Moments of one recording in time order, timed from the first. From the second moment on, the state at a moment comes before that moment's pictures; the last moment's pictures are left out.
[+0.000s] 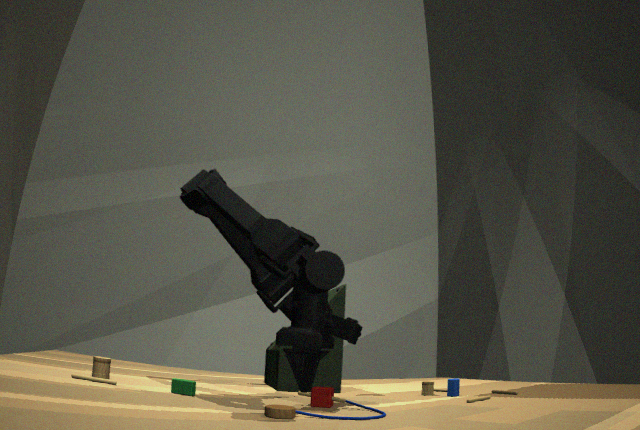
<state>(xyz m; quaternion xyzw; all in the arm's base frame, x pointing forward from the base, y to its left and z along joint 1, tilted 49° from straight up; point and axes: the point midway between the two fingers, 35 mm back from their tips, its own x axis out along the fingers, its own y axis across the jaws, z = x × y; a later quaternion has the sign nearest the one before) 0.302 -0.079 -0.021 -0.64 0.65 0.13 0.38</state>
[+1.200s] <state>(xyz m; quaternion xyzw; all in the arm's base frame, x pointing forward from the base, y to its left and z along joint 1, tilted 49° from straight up) 0.300 -0.094 -0.028 -0.63 0.64 0.16 0.41</state>
